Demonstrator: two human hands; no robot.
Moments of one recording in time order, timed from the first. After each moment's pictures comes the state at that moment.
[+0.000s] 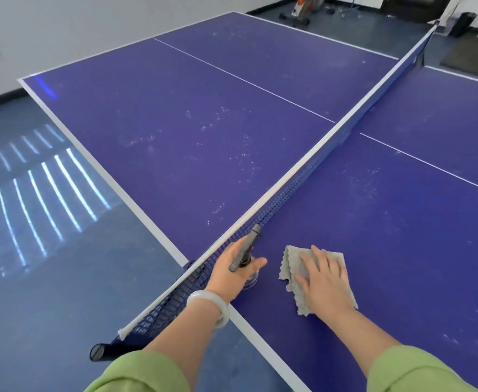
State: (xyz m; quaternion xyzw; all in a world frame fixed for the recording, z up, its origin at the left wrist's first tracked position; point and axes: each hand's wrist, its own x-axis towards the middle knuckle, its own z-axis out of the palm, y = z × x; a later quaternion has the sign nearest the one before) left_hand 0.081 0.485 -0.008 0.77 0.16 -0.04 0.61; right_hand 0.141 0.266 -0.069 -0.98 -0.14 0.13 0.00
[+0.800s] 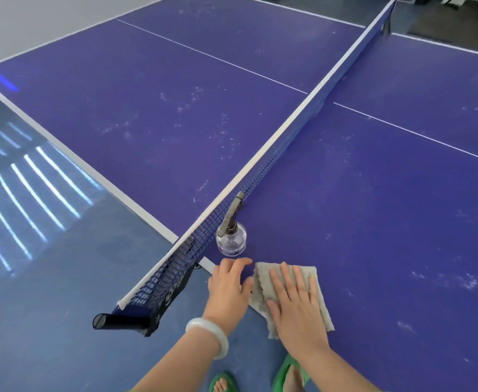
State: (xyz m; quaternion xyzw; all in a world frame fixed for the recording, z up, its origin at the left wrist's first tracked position) left_hand -0.005 0.450 -0.047 0.93 0.11 -0.06 0.36; right_hand -0.008 0.274 -0.091 -0.98 -0.17 0.07 0.04
